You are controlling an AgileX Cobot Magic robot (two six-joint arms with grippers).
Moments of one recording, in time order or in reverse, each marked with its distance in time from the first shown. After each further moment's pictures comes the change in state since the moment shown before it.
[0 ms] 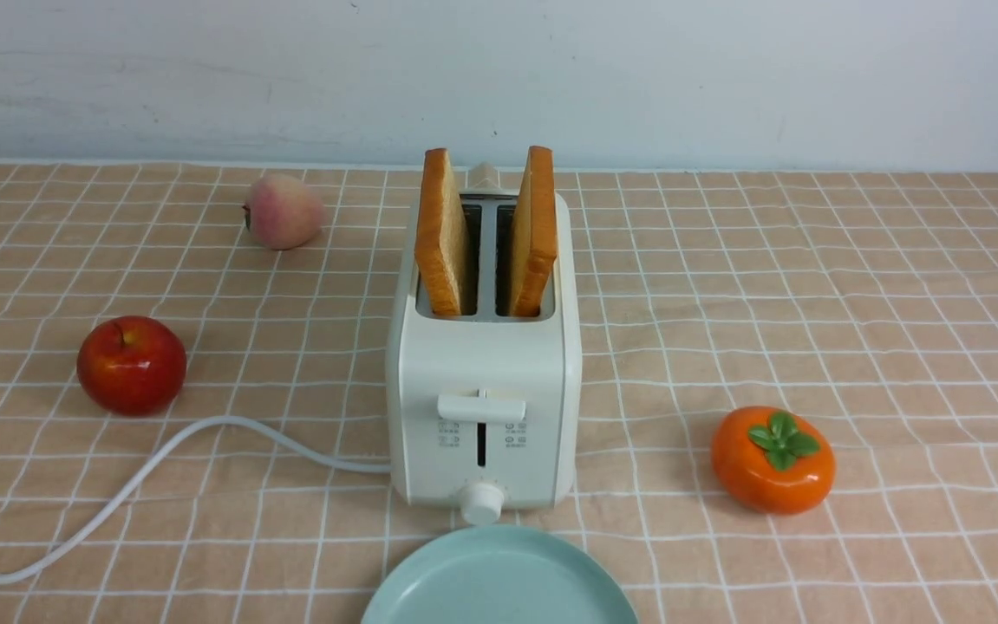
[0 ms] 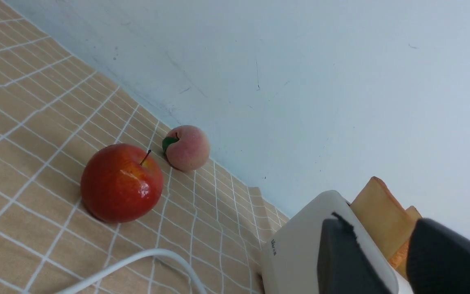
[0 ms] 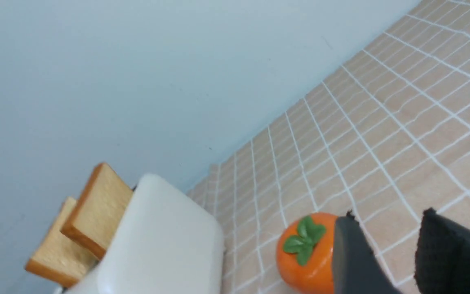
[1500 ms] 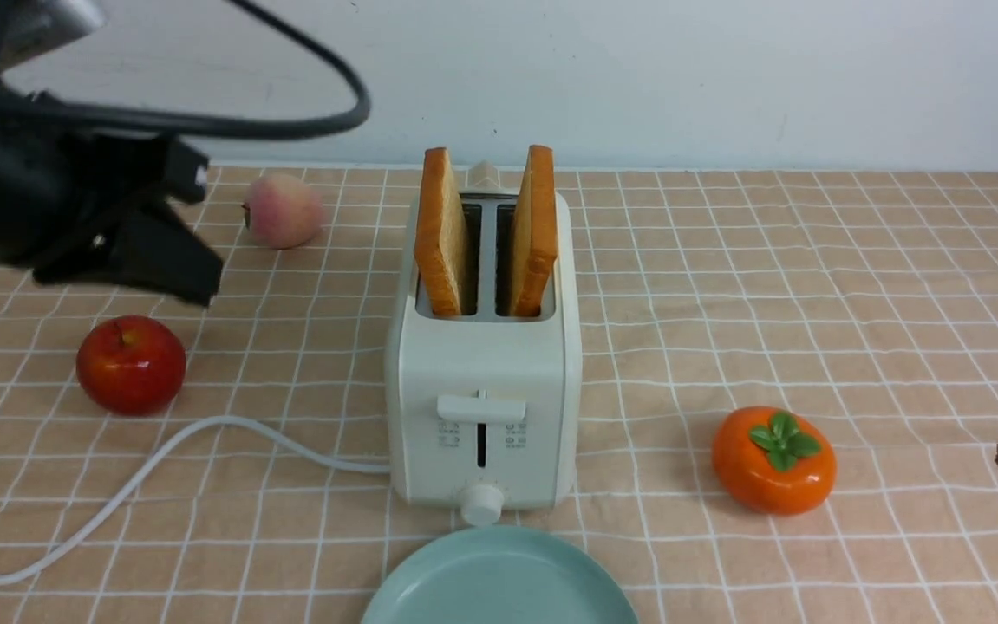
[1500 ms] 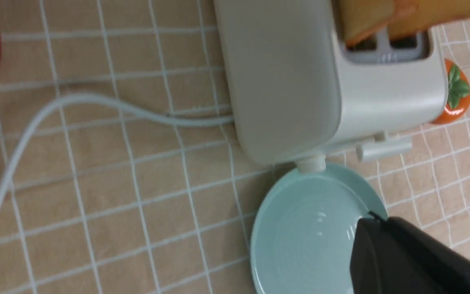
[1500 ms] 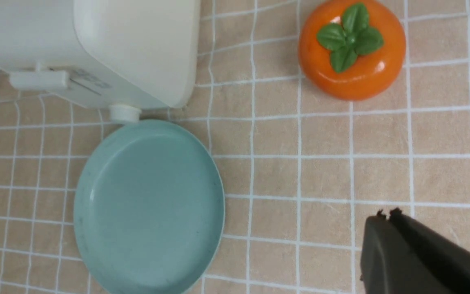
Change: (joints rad) right arm 0.000 0.964 -0.936 -0.139 0.918 -0.256; left arm -0.059 1.329 -1.391 -0.009 1.194 0.381
